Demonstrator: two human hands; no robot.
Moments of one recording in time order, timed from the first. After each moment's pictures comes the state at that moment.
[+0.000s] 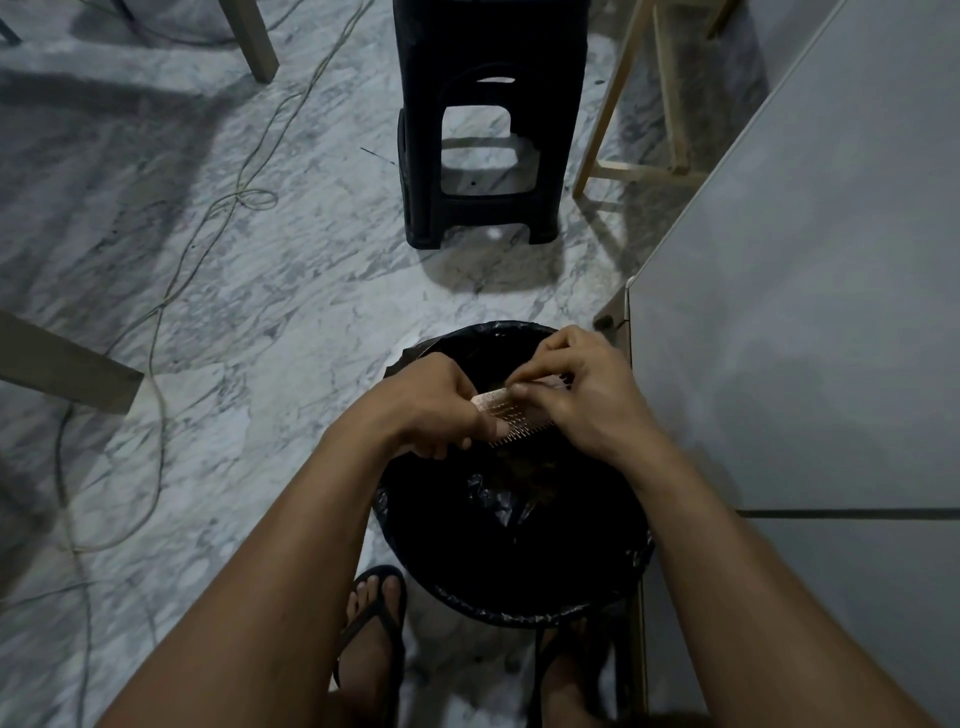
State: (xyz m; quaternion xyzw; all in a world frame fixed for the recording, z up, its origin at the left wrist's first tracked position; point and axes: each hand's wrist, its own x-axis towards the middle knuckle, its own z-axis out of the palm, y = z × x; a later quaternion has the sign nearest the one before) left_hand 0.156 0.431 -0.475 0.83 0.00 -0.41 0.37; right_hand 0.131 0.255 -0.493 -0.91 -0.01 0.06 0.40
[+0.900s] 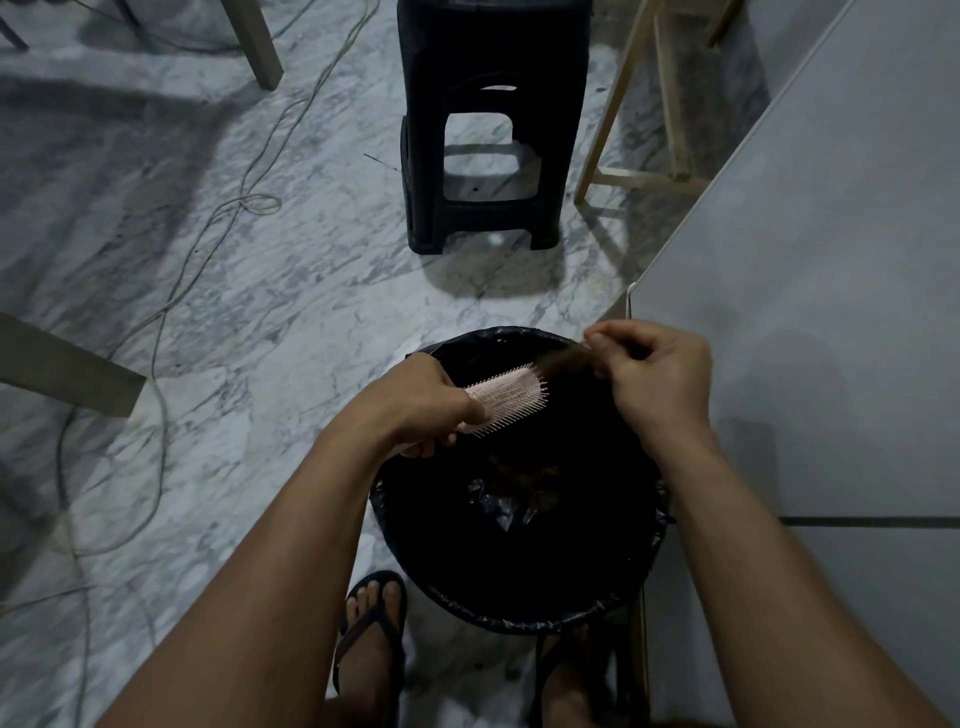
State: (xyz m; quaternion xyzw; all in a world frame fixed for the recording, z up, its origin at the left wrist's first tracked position) left_hand 0.157 0.437 -0.470 0.83 0.08 -0.39 0.40; right_hand 0.140 0.229 -0.493 -0.82 0.21 -0.08 0.53
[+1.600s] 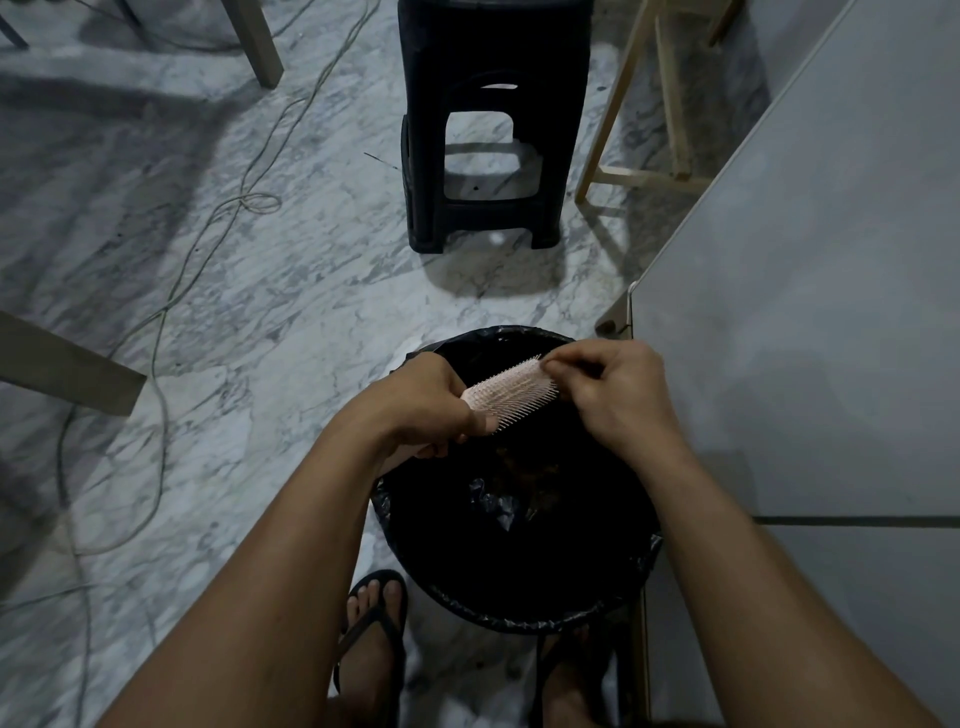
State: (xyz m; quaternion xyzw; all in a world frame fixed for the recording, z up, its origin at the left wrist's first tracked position) left_hand 0.159 0.438 -0.477 0.84 0.03 -0.40 0.38; right_hand 0.136 0.247 -0.499 -0.86 0.12 0.02 0.49
